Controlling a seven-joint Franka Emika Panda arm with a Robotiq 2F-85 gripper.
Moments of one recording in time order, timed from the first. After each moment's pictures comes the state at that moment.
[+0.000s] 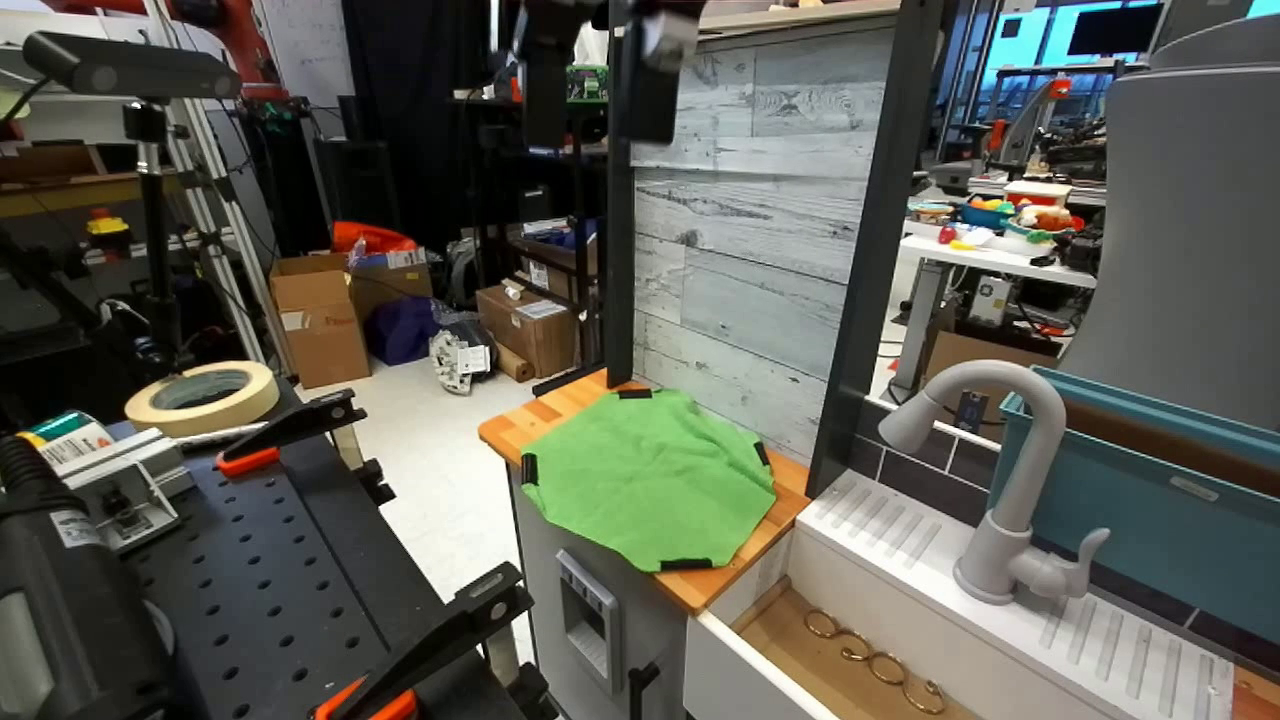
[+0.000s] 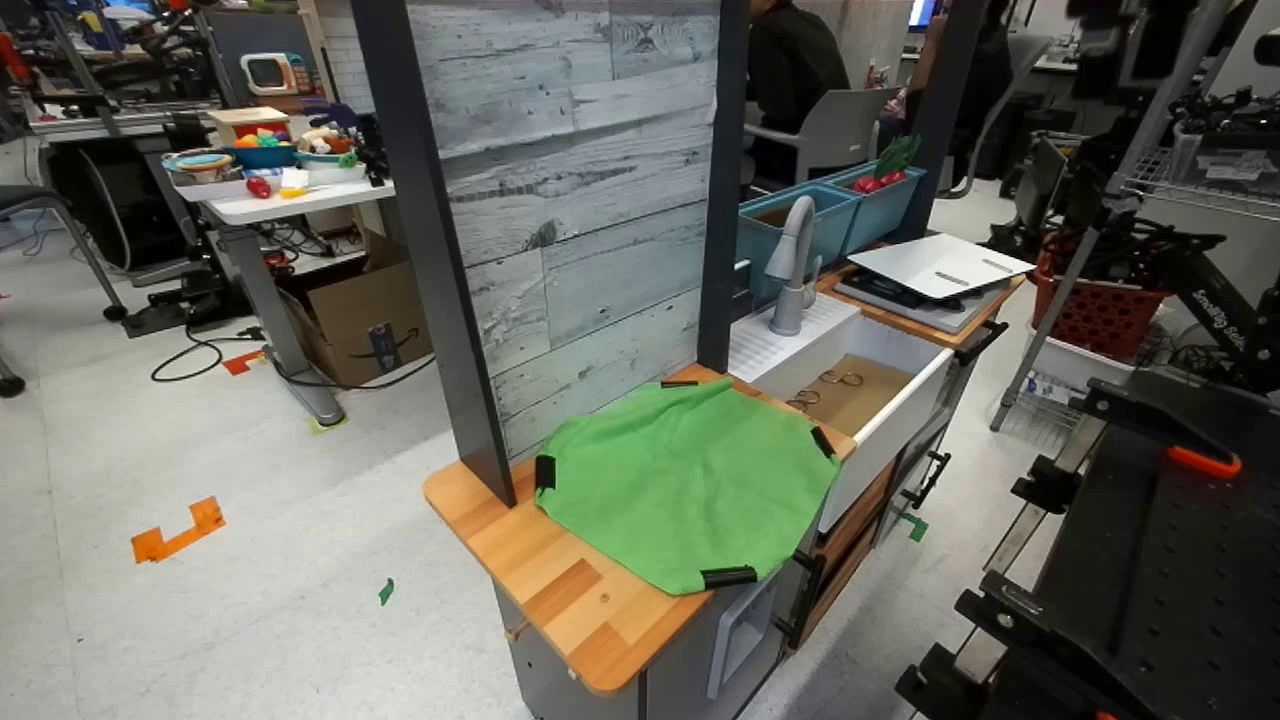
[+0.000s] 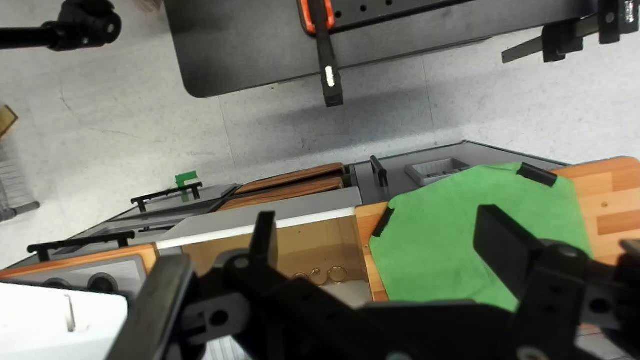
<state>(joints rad) -0.08 -0.10 -0.11 -2.35 -0.15 2.11 0.03</state>
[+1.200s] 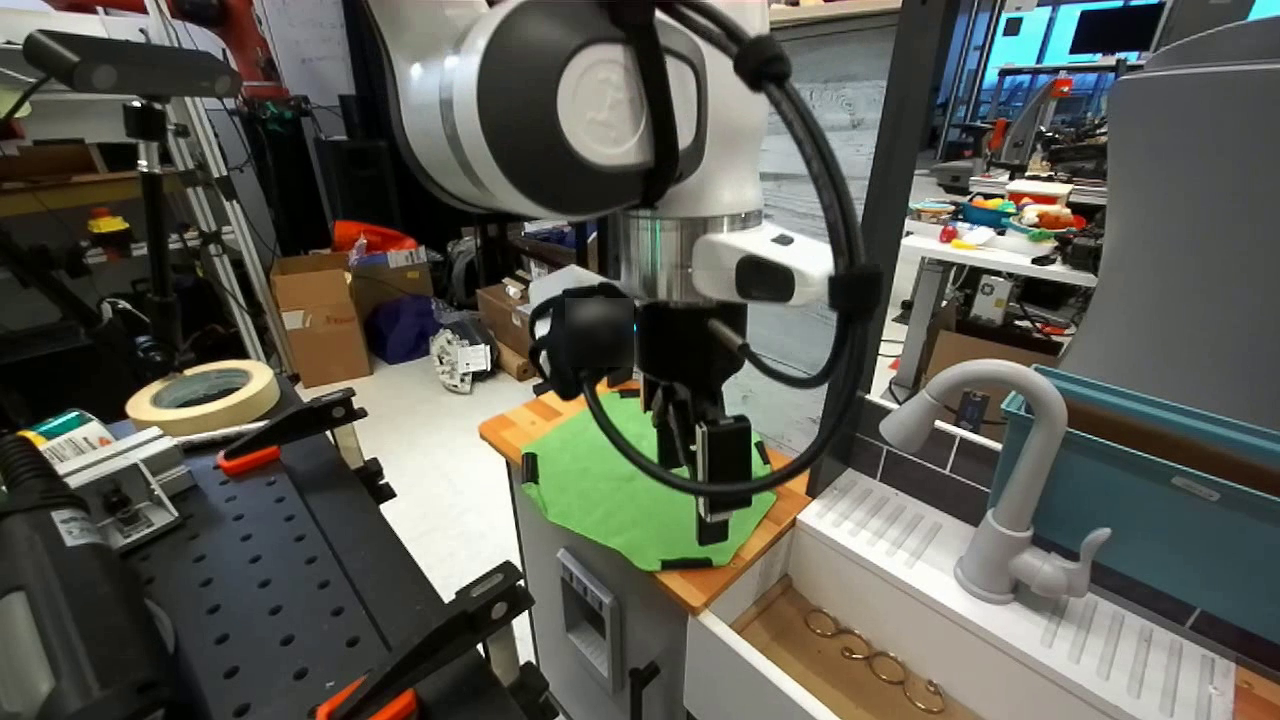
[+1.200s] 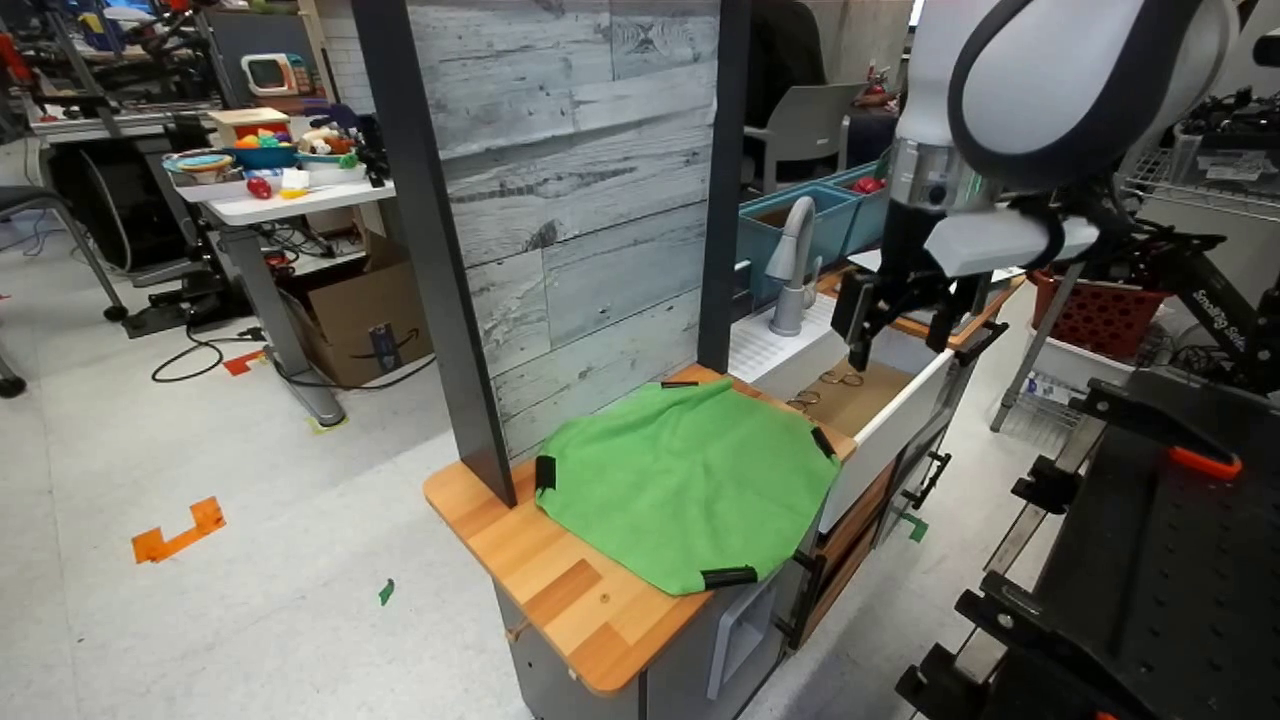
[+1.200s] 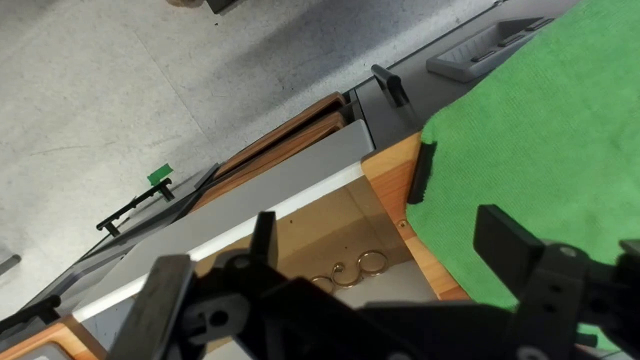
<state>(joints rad) -0.03 0.60 -0.14 -2.23 -0.06 2.81 0.37</state>
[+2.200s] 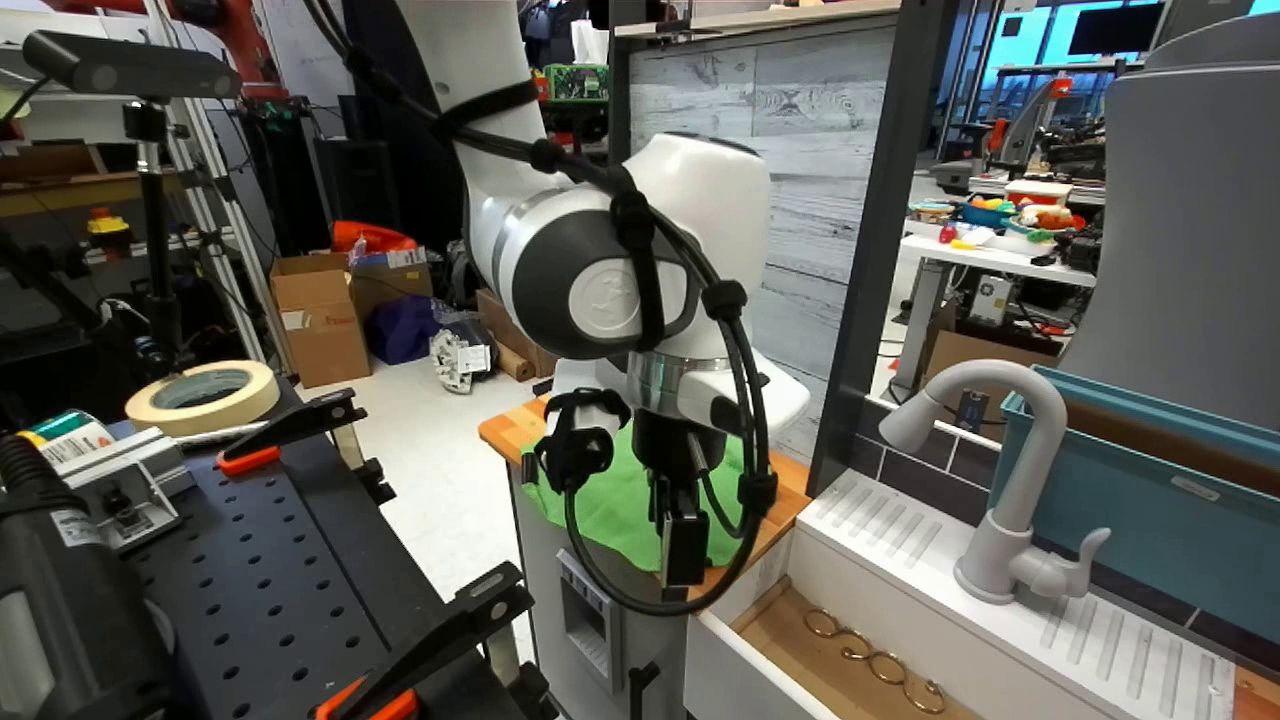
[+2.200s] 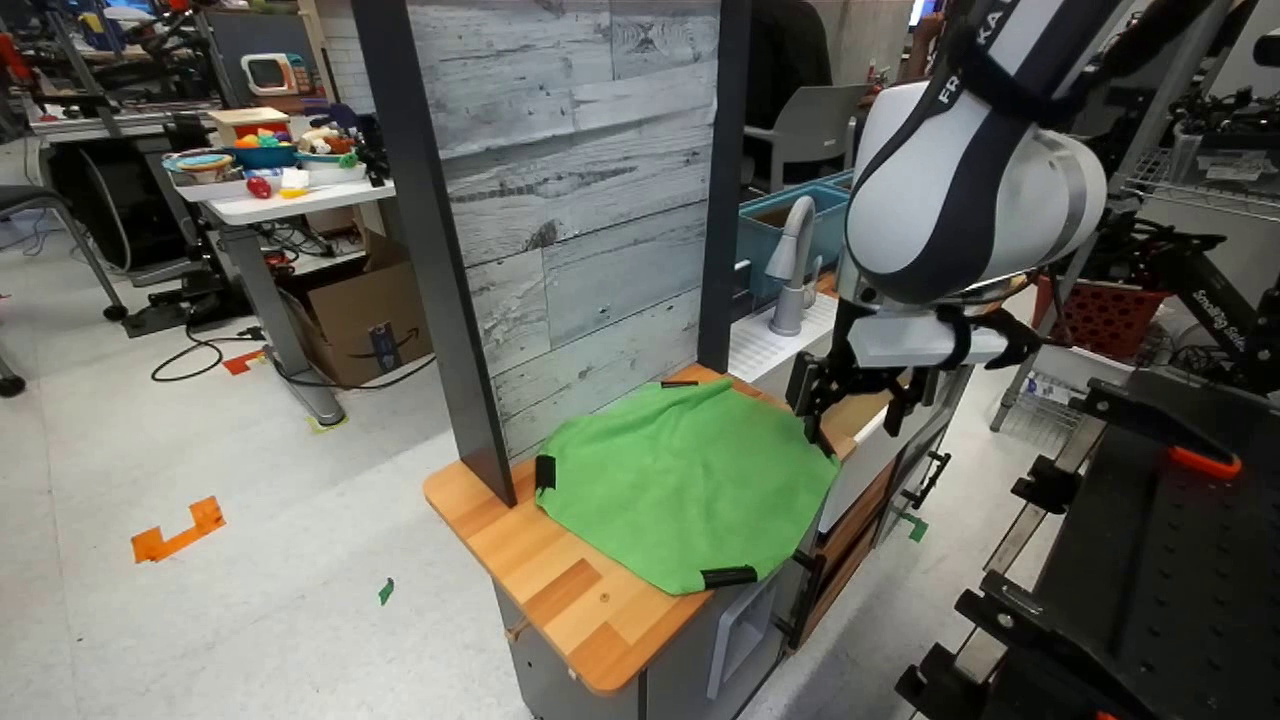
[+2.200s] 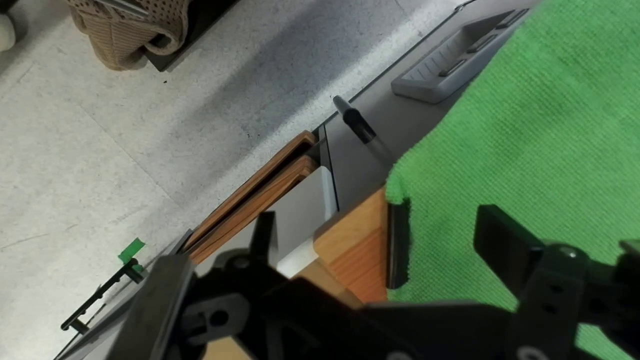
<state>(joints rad) -0.05 0.86 -0.07 -2.04 0.17 2.82 0.36</state>
